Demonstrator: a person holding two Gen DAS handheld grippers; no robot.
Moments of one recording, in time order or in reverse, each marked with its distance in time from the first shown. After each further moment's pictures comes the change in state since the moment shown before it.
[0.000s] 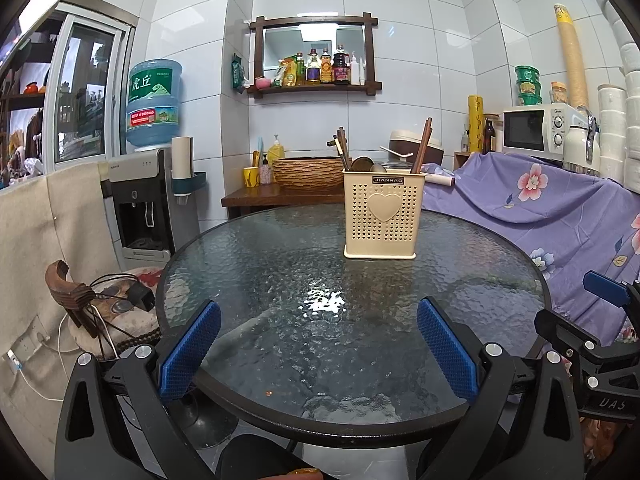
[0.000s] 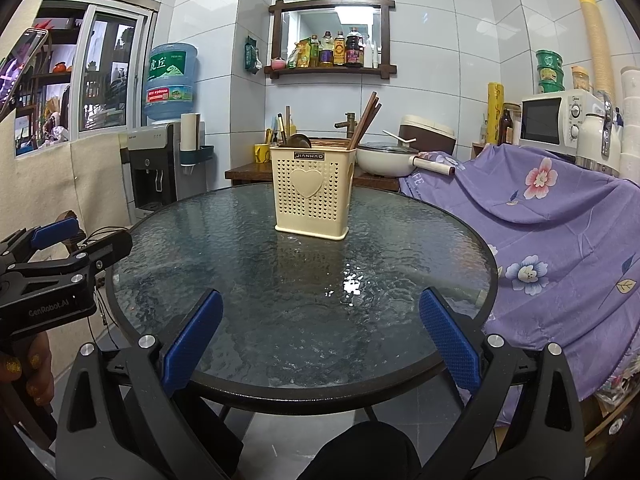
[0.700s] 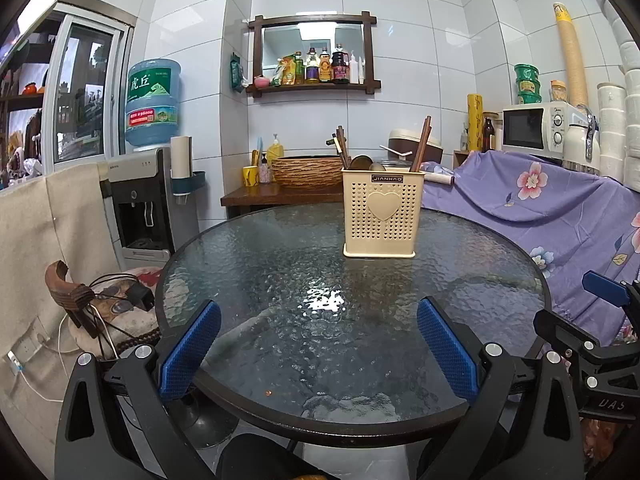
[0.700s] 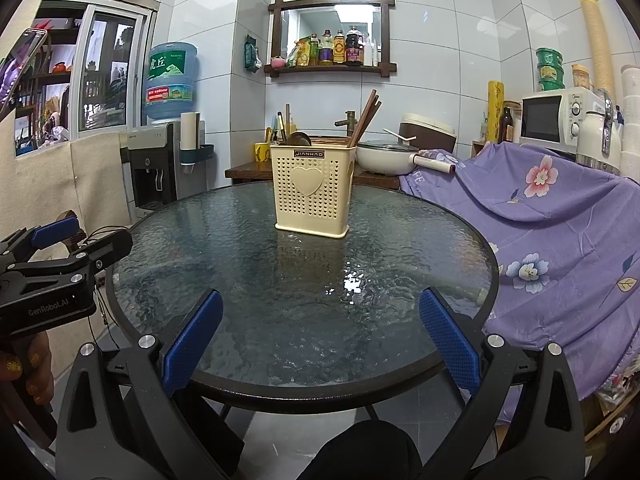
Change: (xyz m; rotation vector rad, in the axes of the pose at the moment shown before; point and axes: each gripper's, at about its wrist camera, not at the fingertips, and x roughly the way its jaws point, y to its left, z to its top) left arm 0.000 -0.001 0.001 -0.001 0.002 0.001; right arm 0.000 0.001 0.000 0.003 0.004 0.002
